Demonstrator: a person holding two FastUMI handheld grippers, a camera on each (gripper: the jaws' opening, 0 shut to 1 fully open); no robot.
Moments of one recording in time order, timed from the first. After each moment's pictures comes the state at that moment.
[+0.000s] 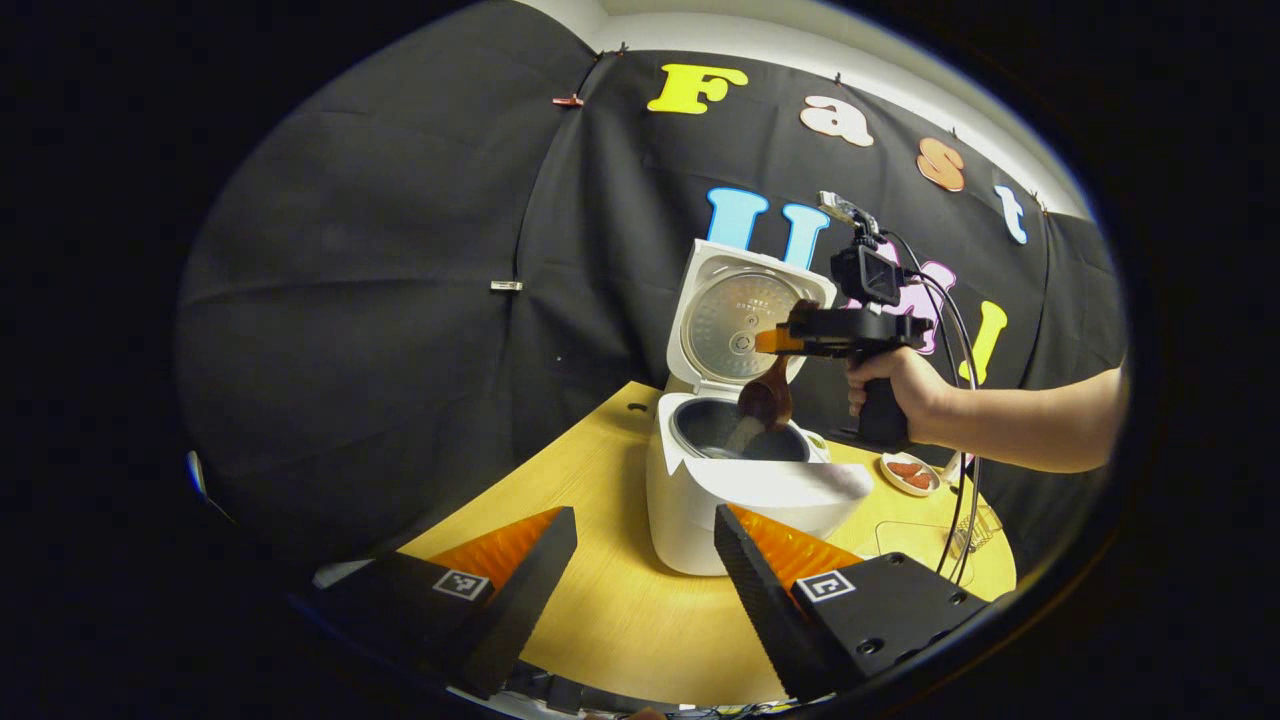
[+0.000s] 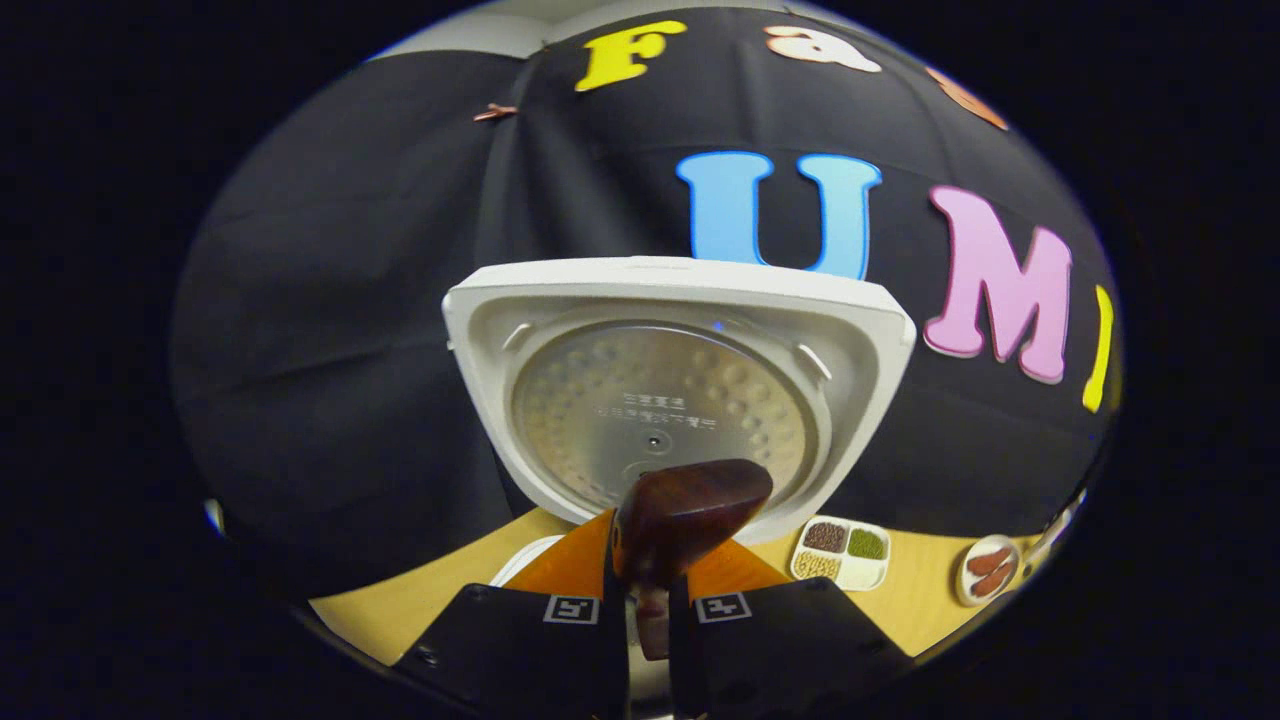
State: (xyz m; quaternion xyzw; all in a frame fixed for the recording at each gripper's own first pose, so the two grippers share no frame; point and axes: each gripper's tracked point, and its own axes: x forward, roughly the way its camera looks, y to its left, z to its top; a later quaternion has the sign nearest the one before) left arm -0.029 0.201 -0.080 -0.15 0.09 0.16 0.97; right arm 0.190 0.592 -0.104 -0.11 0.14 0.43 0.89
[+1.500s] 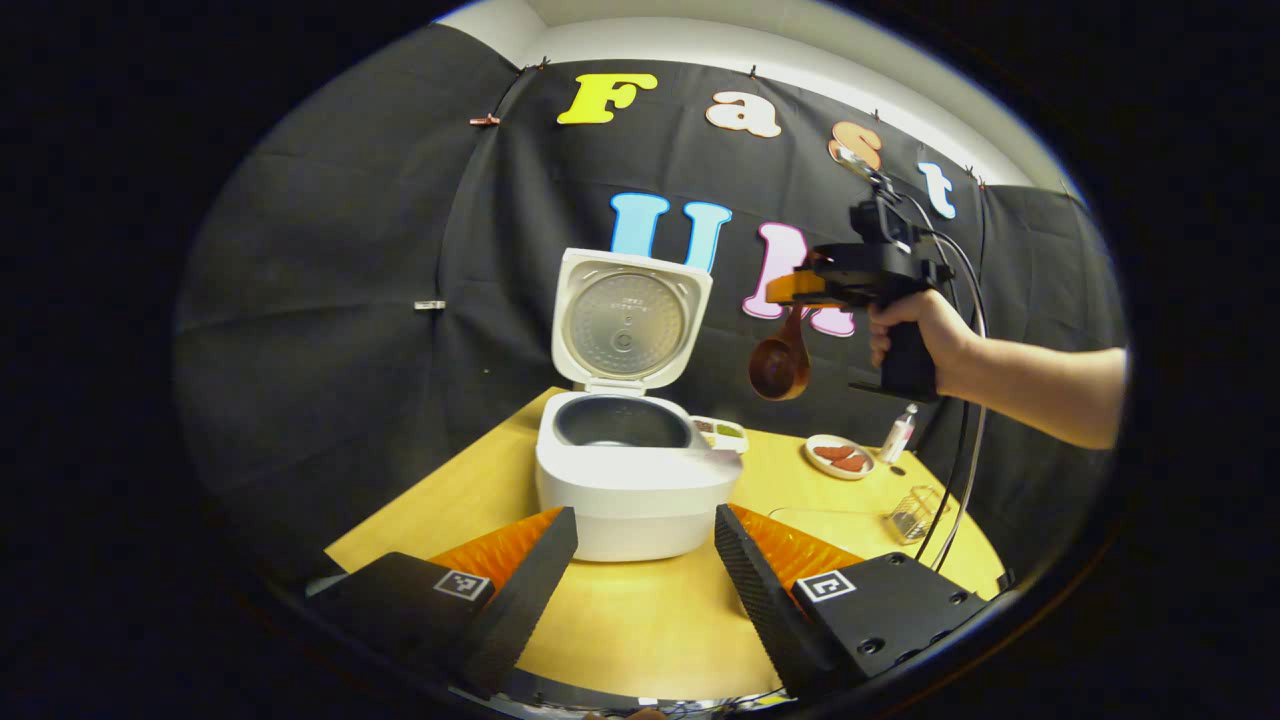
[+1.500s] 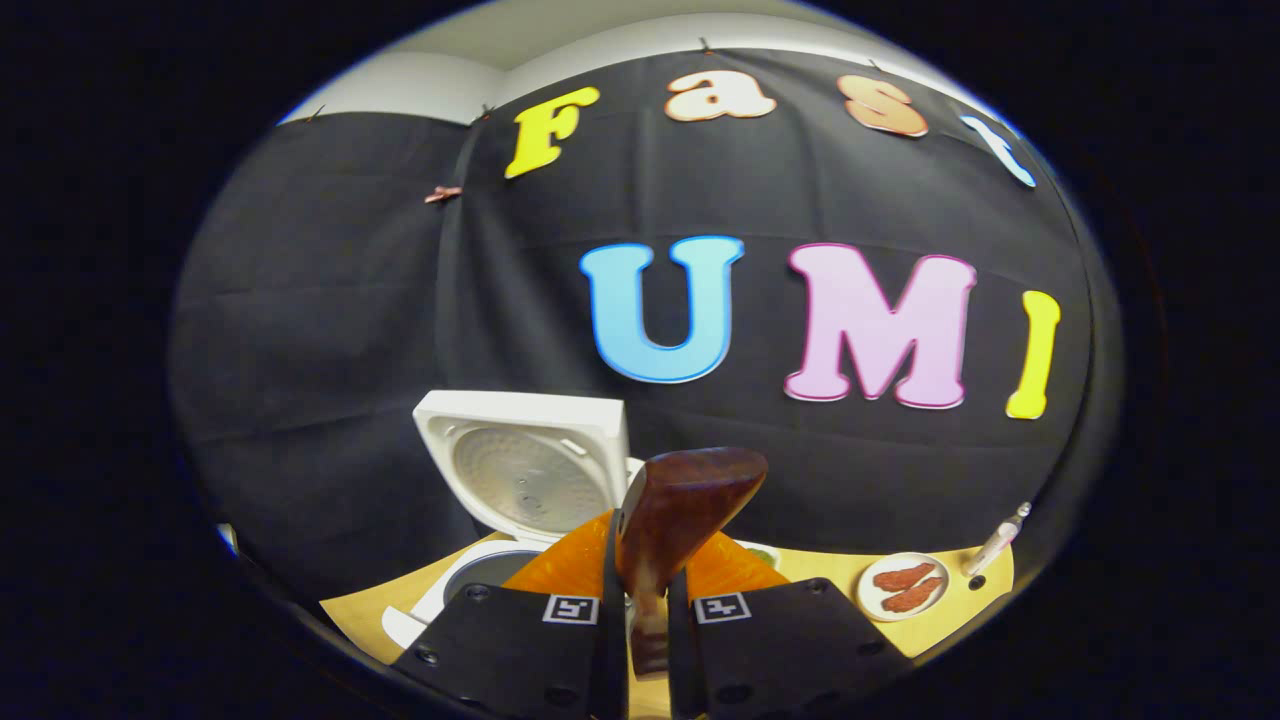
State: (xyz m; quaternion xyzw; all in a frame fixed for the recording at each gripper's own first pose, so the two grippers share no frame) left arm -0.013 0.062 -0.045 -0.12 0.07 0.07 0.99; right arm 0.233 0.380 0.021 0.00 0.10 0.34 0.93
